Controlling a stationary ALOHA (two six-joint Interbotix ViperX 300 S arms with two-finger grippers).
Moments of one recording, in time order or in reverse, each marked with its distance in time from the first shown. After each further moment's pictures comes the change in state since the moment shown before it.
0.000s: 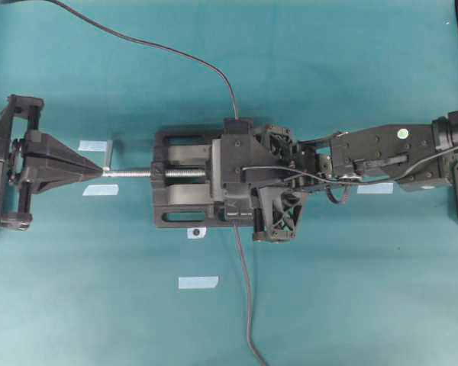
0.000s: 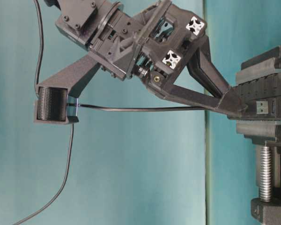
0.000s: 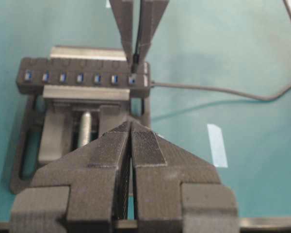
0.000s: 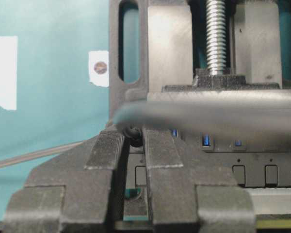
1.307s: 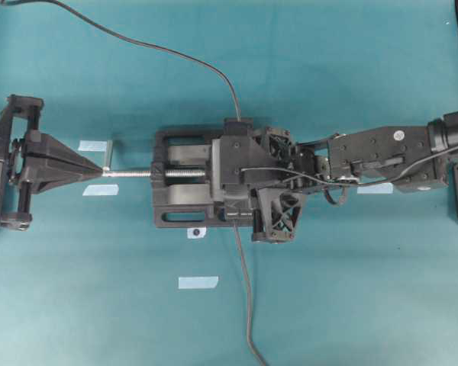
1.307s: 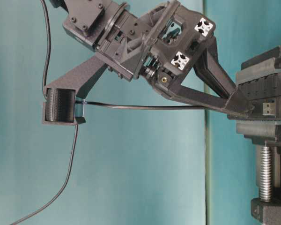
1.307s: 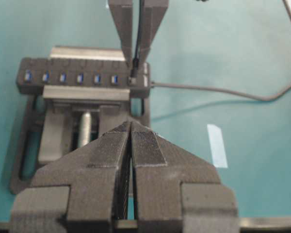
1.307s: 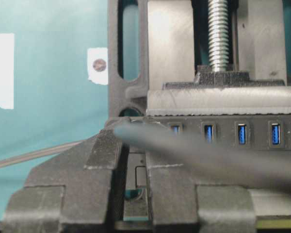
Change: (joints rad) left arm 0.000 0.000 0.002 0.000 -0.008 0.000; right arm 0.000 0.017 0.005 -0.003 0.011 0.000
